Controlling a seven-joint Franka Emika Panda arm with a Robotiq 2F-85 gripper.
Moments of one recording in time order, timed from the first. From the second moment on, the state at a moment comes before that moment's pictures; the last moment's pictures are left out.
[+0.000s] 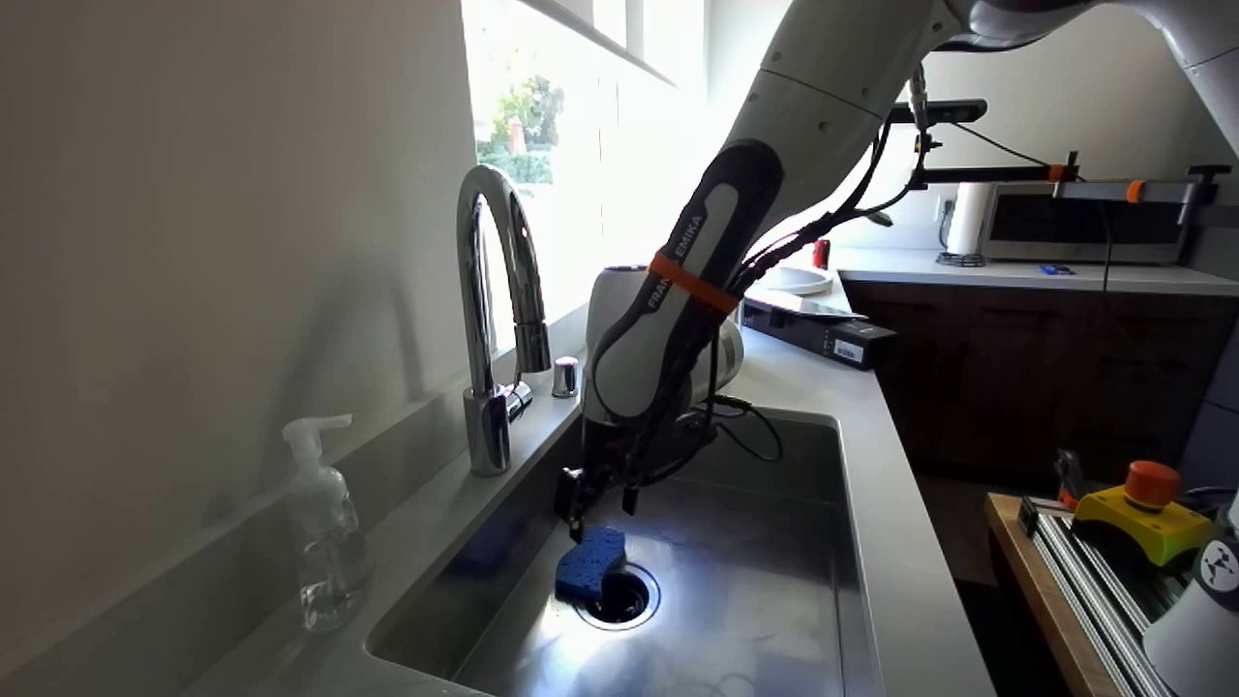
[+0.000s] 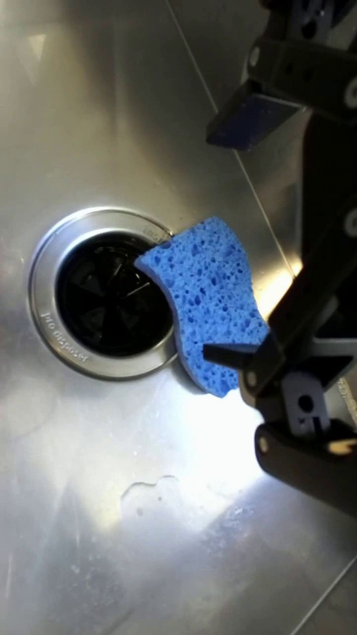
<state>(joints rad) -0.07 0.63 -0.03 -2.09 0.17 2.82 0.18</state>
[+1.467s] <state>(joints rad) 0.00 0.93 -0.15 -1.73 0.22 2.70 0.56</state>
